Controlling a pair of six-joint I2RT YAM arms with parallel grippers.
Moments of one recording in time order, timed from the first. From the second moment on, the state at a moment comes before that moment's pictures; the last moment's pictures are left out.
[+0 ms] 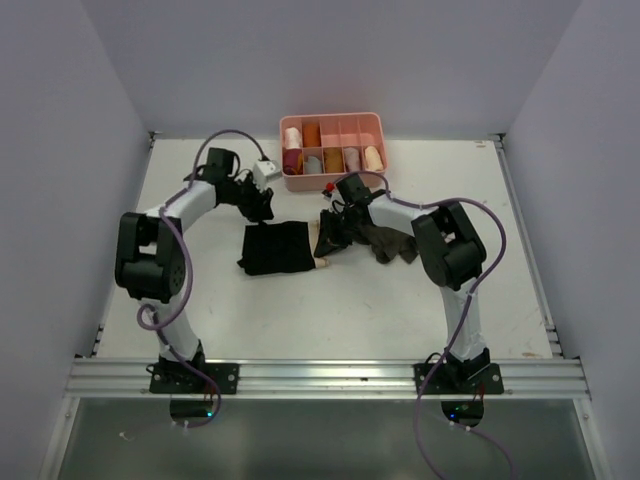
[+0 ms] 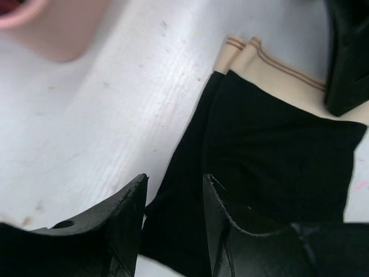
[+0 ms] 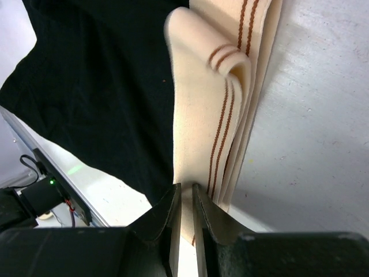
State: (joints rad) left arm -0.18 1.92 1.30 -0.39 0.63 0.64; right arm 0.54 2.14 1.45 -0.43 -0.58 0.49
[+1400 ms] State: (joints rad) left arm 0.11 1.91 1.27 -0.84 0.92 0.63; right arm 0.54 2.02 1.52 -0.41 -0.64 0.49
